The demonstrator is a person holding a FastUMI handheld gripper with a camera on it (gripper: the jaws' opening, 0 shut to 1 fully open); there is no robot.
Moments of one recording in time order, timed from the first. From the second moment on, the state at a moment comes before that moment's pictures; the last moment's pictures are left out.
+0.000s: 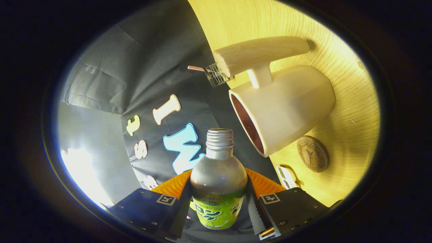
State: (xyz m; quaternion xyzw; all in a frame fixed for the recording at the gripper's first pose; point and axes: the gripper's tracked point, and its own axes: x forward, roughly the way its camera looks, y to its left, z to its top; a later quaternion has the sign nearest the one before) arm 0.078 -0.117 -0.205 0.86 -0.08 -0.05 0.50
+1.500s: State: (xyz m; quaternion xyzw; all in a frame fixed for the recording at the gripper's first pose) arm 0.076 -0.129 -0.154 0.51 0.00 -0.08 0.86
